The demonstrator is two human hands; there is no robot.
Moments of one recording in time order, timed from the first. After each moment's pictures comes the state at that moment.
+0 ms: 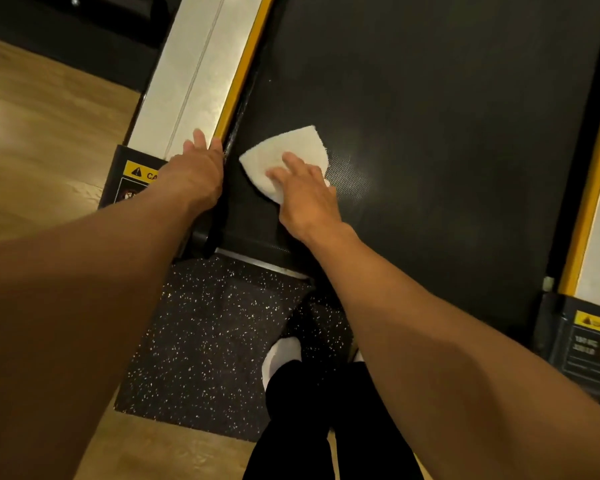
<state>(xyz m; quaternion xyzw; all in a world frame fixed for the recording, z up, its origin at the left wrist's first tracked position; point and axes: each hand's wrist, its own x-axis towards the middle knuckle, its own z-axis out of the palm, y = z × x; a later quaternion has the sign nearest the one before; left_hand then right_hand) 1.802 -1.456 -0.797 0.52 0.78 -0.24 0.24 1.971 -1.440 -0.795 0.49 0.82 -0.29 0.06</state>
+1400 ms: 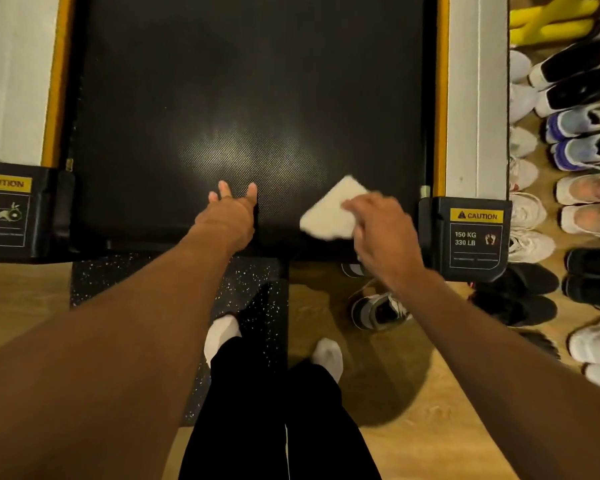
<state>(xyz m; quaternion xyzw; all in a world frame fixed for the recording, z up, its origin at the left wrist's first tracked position) 2.056 -1.497 -0.803 0.60 0.68 -0.24 0.35 2.293 -1.521 -0.758 0.62 0.75 -0.22 0.00</state>
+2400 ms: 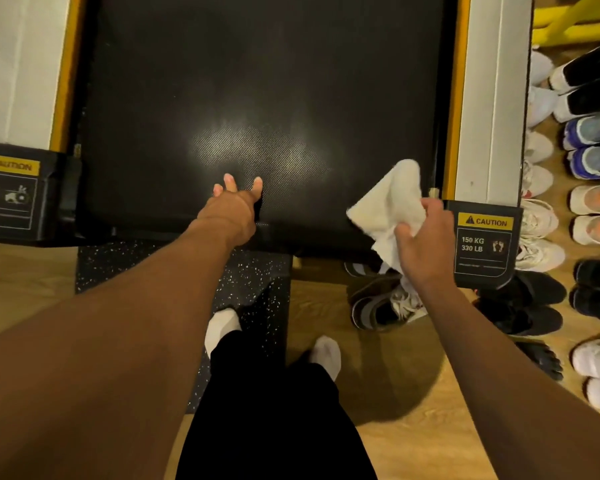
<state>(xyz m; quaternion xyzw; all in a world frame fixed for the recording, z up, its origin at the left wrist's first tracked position) 2.055 -1.499 -0.802 0.59 0.69 -0.22 0.35 2.328 -1.527 -0.774 0.81 0.51 -0.25 -0.11</state>
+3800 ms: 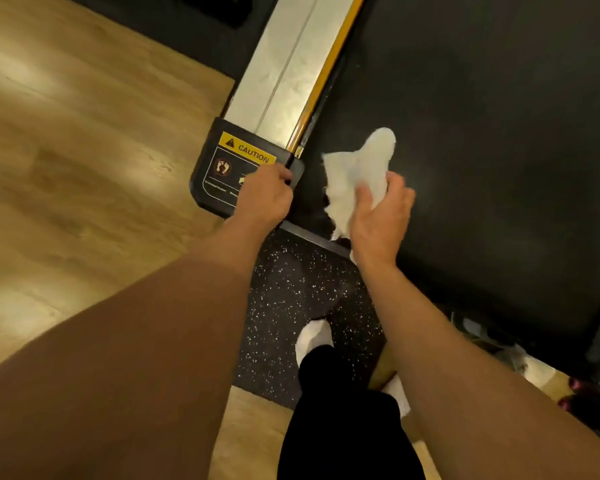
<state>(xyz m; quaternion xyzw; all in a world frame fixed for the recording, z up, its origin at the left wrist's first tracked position) 1.812 -1.540 -0.761 0.33 0.85 0.13 0.40 1.962 -1.516 -0.780 0.73 0.54 -0.34 -0.23</state>
